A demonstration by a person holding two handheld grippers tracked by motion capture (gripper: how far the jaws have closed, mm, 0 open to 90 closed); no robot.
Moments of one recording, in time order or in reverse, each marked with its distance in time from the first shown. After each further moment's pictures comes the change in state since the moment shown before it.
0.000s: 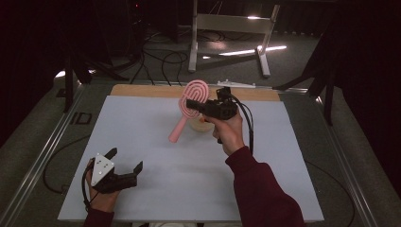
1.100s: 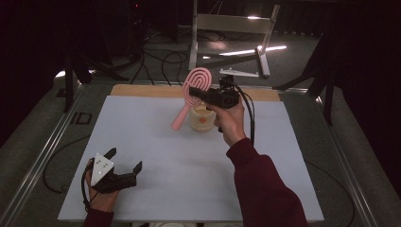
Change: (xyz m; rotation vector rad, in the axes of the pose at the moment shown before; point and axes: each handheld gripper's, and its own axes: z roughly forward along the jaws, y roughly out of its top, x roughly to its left) left arm 0.001 0.000 0.000 0.006 0.009 0.004; right arm -0.006 0.027 0.001 -0.042 -0.050 -0.014
